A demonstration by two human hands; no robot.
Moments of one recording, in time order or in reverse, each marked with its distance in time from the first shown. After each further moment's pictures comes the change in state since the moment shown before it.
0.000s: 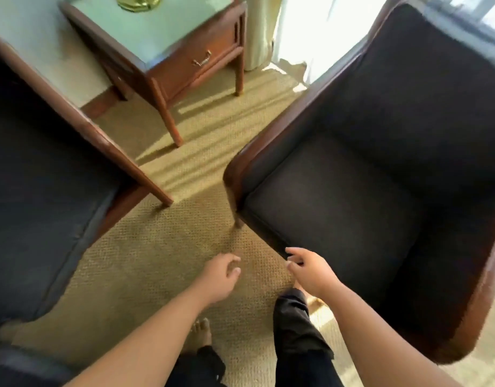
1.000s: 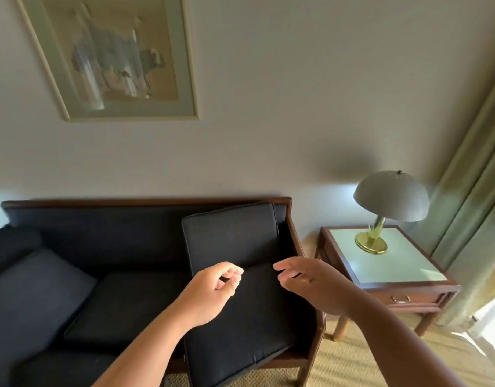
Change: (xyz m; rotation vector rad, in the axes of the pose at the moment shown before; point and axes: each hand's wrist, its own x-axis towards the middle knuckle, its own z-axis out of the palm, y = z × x) left_hand -0.413 -0.077 -0.358 -0.273 1.037 0.064; right_hand -0.268 -0.538 0.034 -0.521 -0.259 -1.210
